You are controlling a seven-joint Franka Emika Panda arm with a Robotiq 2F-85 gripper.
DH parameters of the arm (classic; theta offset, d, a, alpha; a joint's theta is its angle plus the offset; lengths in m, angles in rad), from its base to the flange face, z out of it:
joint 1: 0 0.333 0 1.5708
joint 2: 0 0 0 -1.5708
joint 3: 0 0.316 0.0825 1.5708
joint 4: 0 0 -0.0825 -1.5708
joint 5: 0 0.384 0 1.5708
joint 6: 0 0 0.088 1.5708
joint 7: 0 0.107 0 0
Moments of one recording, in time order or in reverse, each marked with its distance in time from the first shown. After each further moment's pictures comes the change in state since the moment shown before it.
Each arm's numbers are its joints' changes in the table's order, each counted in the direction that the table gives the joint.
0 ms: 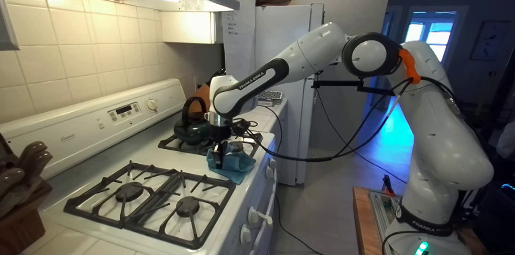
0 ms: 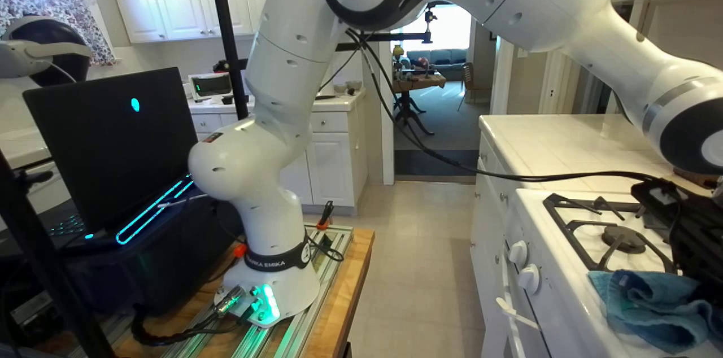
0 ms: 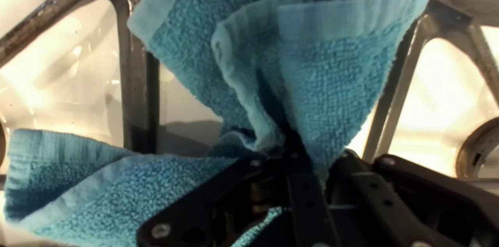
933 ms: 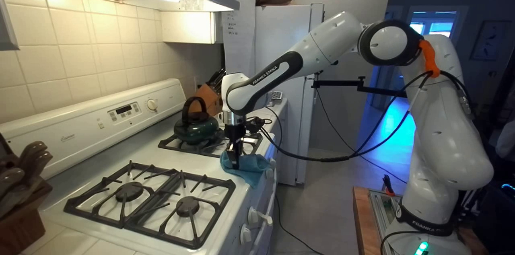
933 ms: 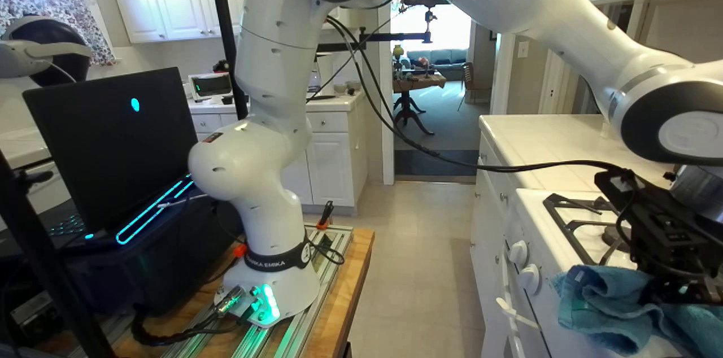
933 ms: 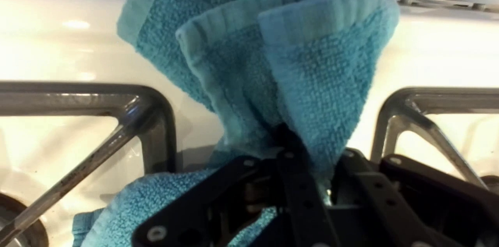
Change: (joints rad) arm -0.001 0.140 -0.027 -0.182 0.000 -0.041 0.044
